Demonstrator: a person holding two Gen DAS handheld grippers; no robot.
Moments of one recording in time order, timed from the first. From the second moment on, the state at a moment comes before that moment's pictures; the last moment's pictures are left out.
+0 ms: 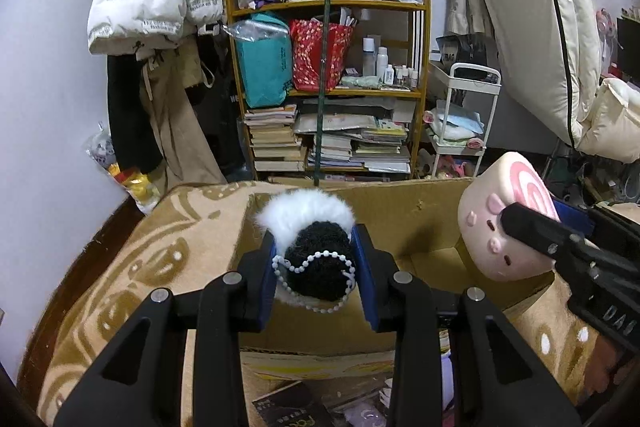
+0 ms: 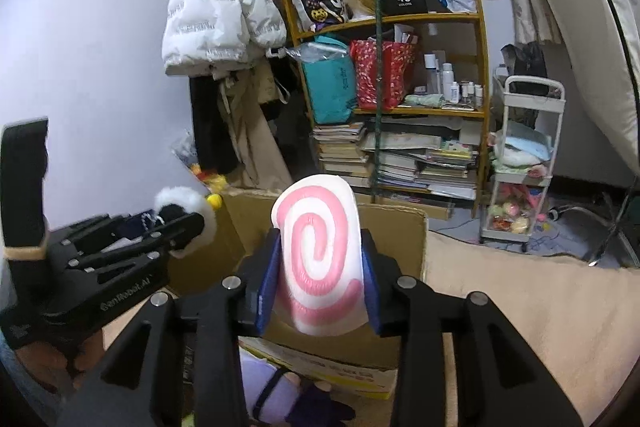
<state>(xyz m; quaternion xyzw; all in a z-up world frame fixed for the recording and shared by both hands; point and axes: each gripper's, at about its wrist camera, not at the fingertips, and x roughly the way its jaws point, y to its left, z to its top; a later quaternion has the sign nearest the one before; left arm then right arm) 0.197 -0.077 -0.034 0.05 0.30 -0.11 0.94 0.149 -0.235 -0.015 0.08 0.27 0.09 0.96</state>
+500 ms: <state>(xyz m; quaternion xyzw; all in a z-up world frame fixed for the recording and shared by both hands) 0.195 -0.075 -0.034 0.05 0.32 -0.11 0.94 0.144 -0.224 -0.022 0.06 0.29 0.10 0.95</state>
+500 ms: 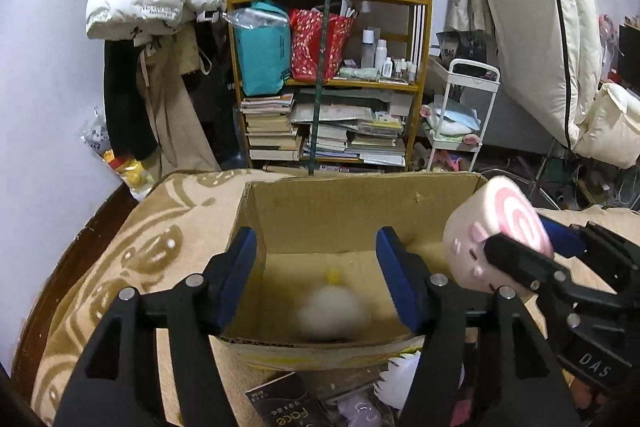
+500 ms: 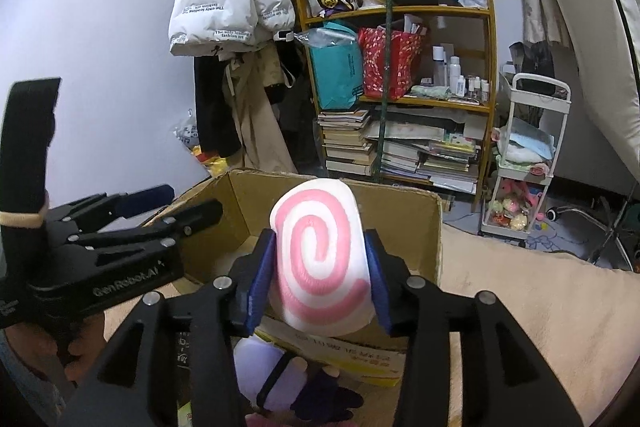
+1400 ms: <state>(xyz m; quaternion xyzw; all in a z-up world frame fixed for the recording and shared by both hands) 0.149 -0.036 -0.011 0.05 0.35 -0.08 0.93 0.086 -0.228 0.012 0.06 0.27 0.05 0.96</state>
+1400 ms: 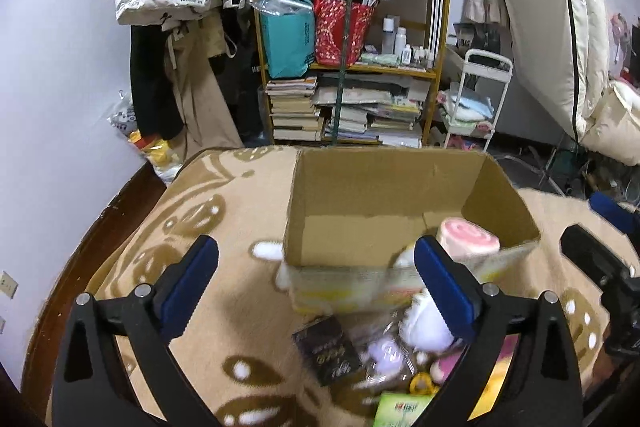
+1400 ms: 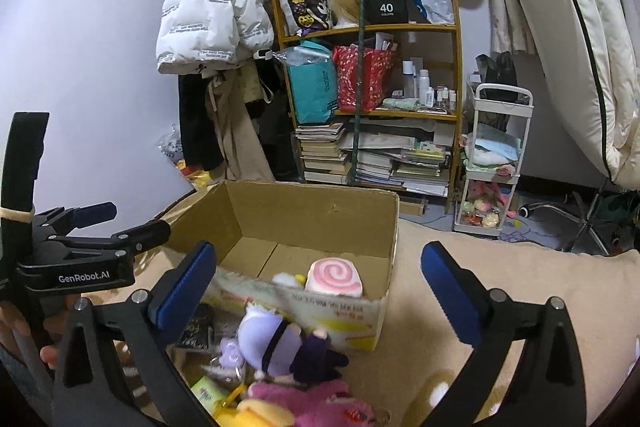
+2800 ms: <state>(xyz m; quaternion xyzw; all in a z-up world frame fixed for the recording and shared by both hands) 0.053 -0.023 -0.040 0.05 0.46 -0.09 0.88 0.005 -0.204 -0.014 0.09 0.38 0.06 0.92</state>
